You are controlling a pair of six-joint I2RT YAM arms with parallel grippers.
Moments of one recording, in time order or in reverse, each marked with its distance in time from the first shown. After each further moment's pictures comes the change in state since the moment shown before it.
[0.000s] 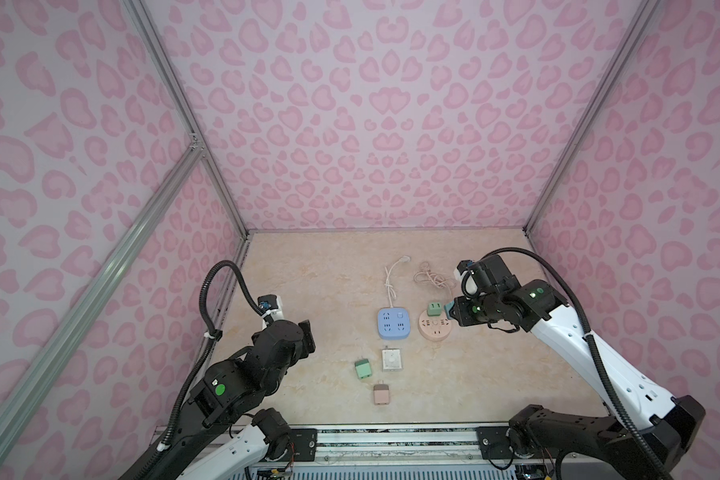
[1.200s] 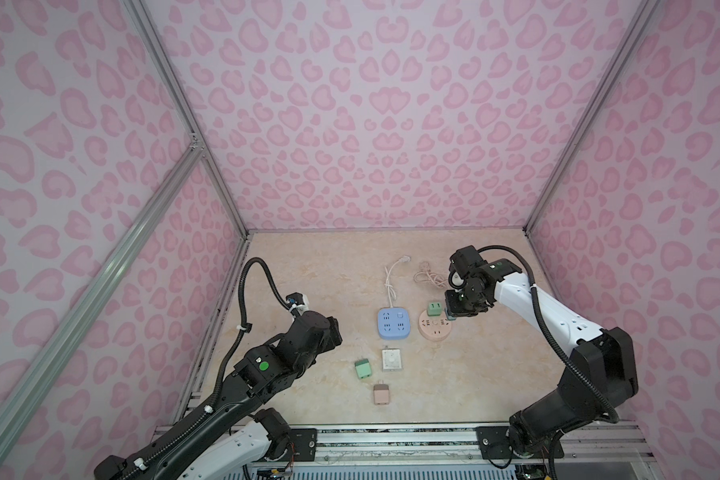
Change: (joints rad) left arm 0.001 0.198 -0.125 0.293 0.209 -0.181; right arm -0.101 0.315 0.026 0.055 0.033 -0.008
